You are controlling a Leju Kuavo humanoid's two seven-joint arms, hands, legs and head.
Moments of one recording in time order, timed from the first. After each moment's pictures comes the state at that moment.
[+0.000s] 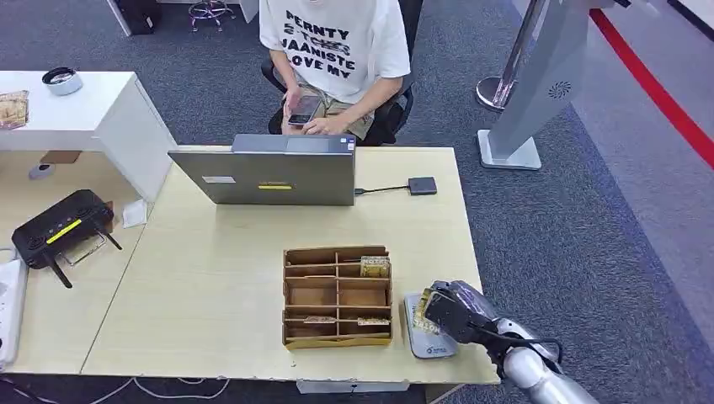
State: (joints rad) left arm -0.09 -0.12 0.93 -0.20 -1.19 -0.02 0.10; right arm -0.15 -0.31 0.52 -1.28 0.29 0.14 -0.10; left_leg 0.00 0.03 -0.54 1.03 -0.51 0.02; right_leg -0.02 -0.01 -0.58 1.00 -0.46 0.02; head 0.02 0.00
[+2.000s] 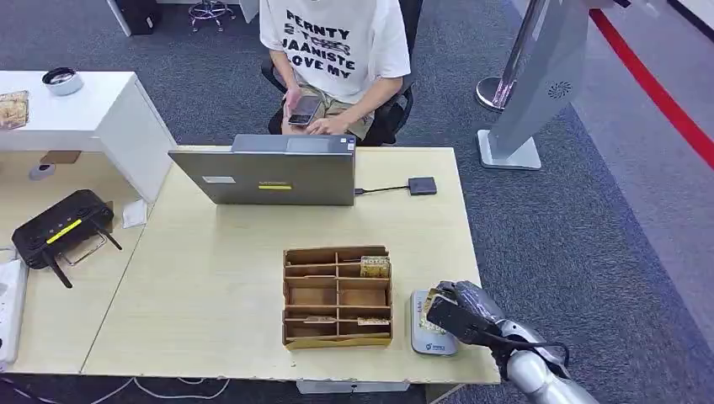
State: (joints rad) left arm -0.09 -0.12 0.93 -0.20 -1.20 -0.01 0.10; right arm -0.12 -0.31 0.49 -1.30 0.36 0.12 -0.08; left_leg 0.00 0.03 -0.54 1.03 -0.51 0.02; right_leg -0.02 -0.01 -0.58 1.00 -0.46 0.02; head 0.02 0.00
